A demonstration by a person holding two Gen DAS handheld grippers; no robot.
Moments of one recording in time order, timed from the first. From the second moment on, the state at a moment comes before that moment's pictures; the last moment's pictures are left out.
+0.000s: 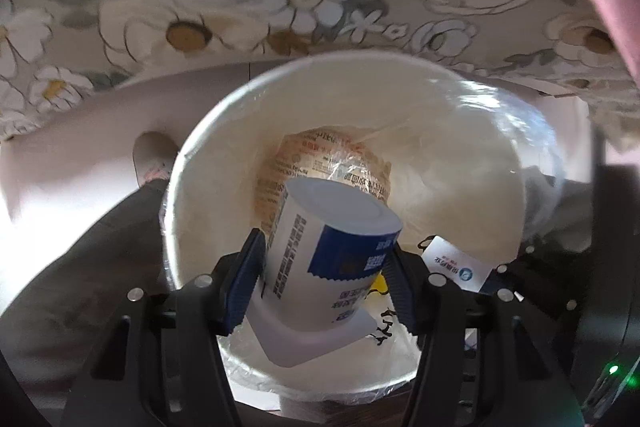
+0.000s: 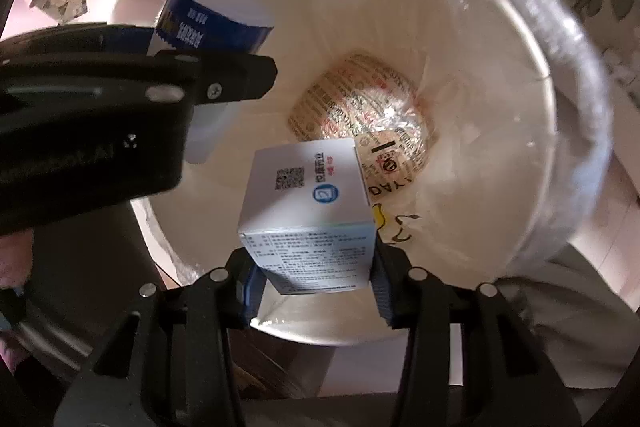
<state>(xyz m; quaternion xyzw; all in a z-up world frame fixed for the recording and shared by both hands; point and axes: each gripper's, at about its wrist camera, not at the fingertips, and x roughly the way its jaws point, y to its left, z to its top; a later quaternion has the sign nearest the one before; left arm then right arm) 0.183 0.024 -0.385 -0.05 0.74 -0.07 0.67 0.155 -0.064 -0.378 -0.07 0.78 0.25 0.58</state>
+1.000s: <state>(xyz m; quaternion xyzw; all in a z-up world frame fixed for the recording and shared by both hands) 0.177 0.028 -0.396 -0.09 0.76 -0.07 0.64 0.153 -0.081 -0.392 -0.06 0.77 0.24 0.59</state>
